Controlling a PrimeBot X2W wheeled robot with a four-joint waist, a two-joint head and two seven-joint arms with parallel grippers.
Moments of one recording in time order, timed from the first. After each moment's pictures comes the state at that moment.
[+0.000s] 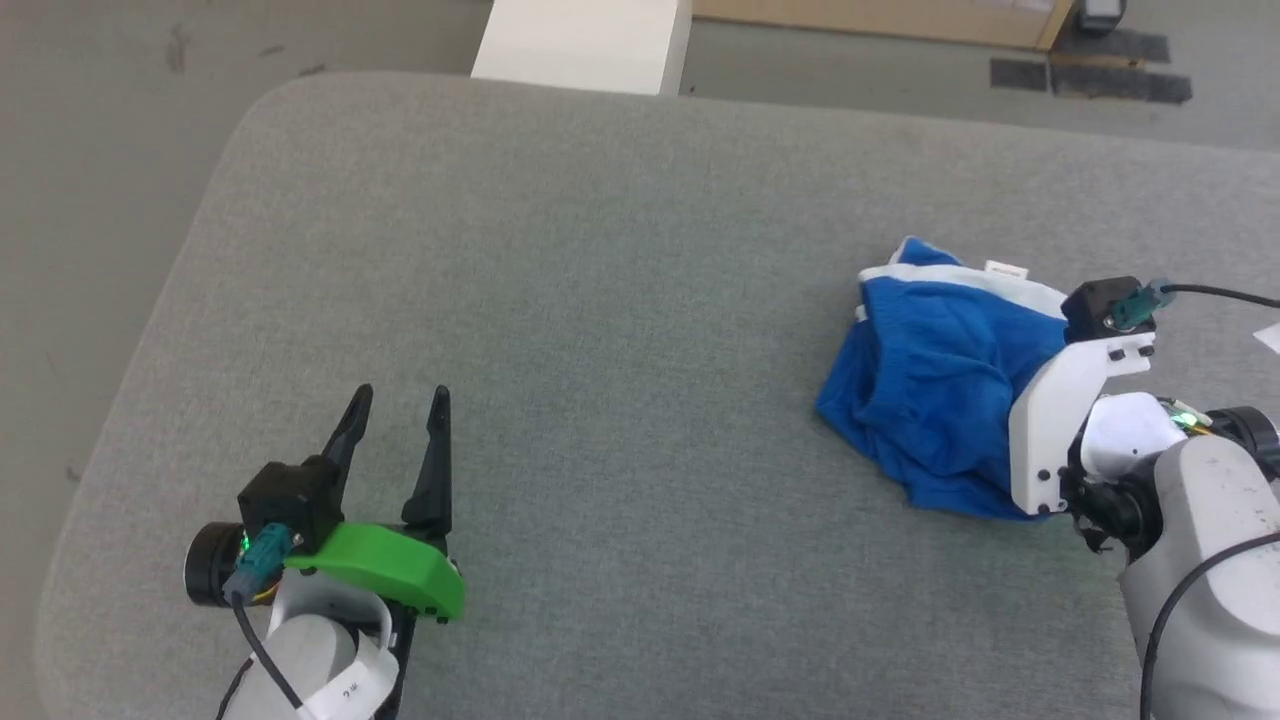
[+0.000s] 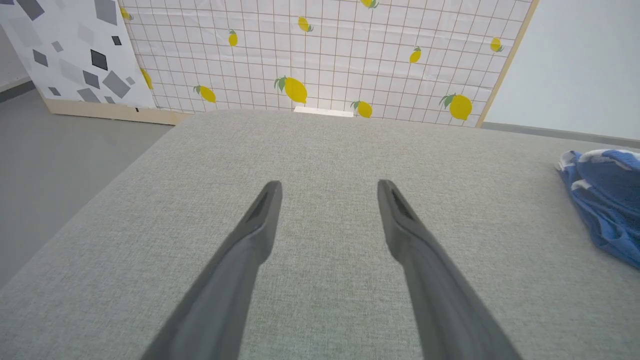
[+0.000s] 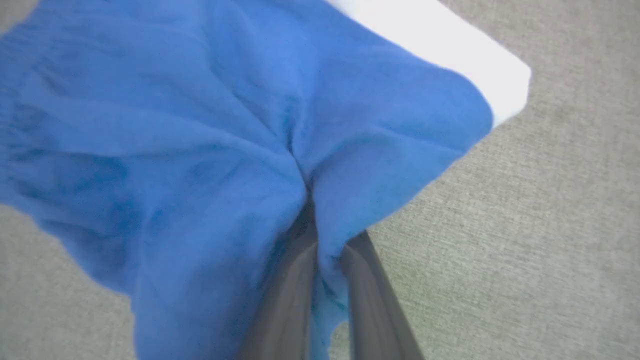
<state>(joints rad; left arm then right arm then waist) -0.18 0.20 -0.21 0.21 -0.33 0.00 -0.24 -0.47 -0.17 -0.03 0.45 0.15 0.13 0.71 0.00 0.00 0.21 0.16</state>
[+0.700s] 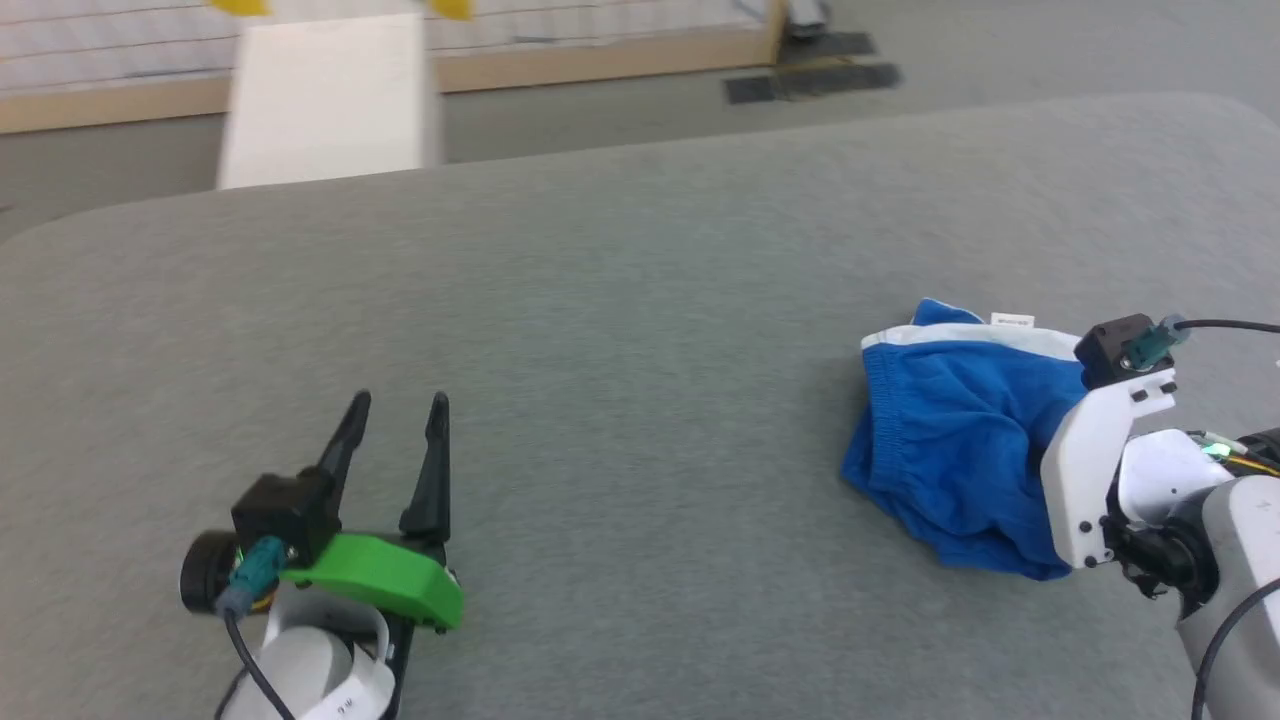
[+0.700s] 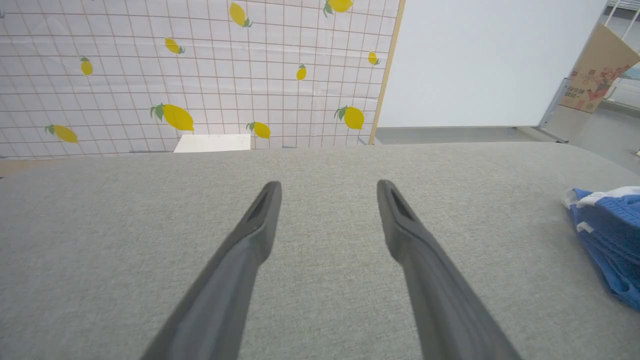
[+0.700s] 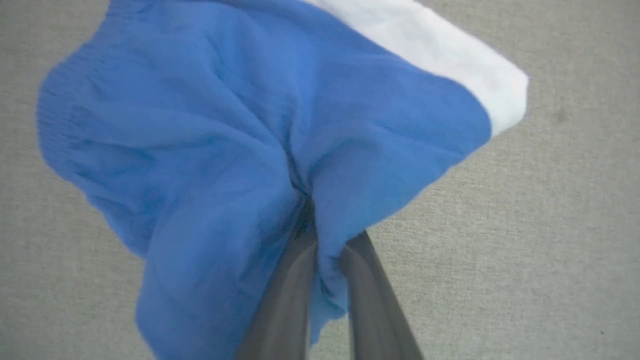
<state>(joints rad) -0.15 0.22 -0.22 0.16 -0.34 0.01 -0.24 -0.36 -0.33 0.12 0.27 0.30 0.13 0.80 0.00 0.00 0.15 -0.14</state>
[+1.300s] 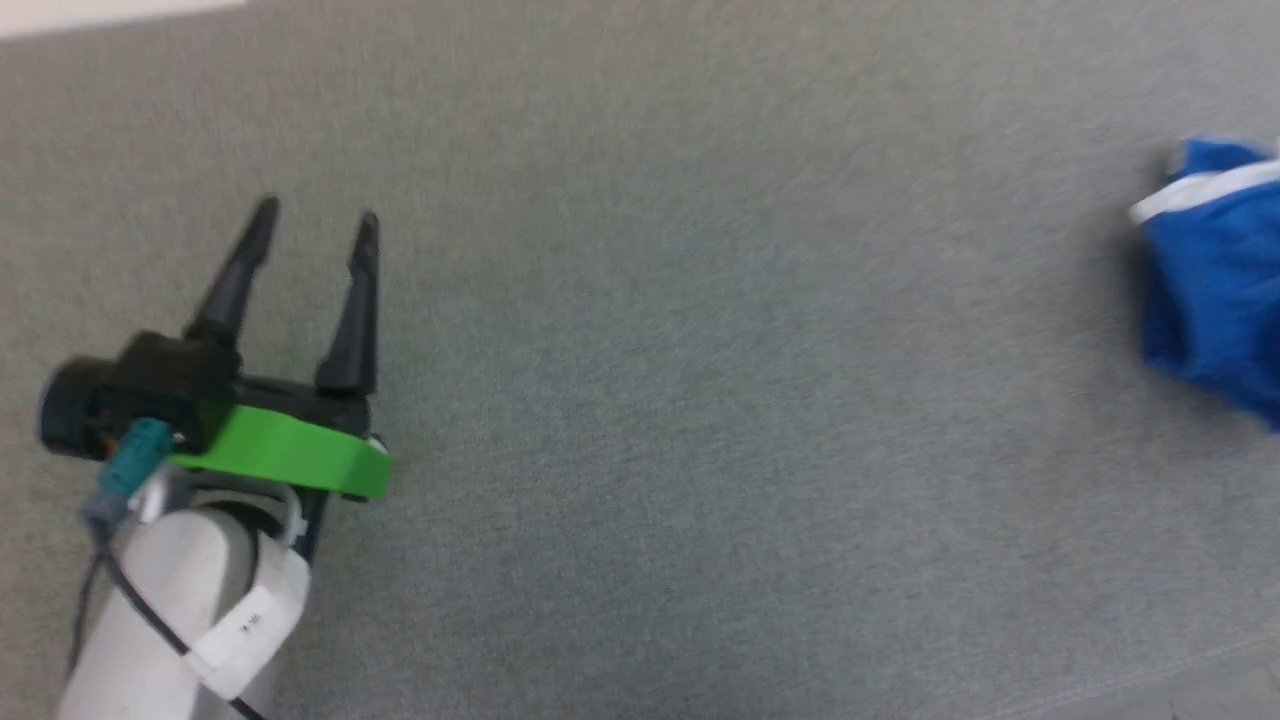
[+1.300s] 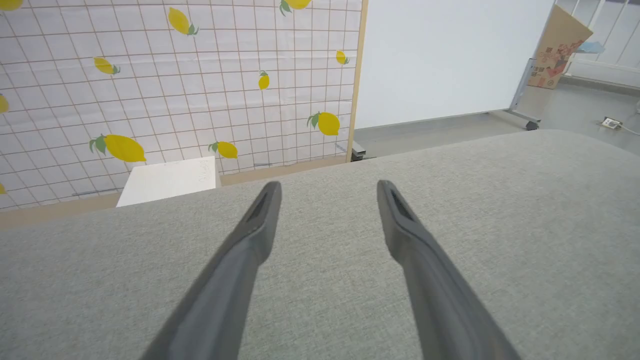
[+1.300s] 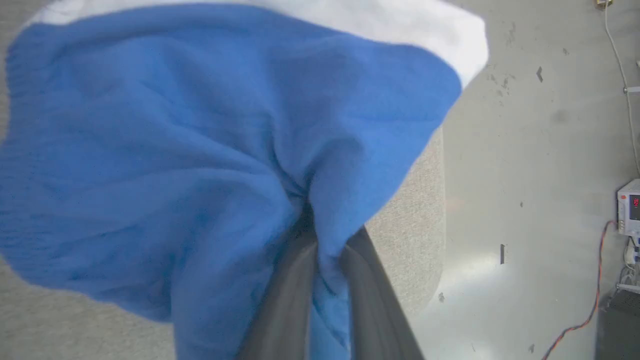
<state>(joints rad) -0.29 0.34 -0.18 -0.10 -0.30 0.01 -0.13 -0.53 -0.64 -0.01 0.34 0.28 0.13 0.77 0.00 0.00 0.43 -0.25</state>
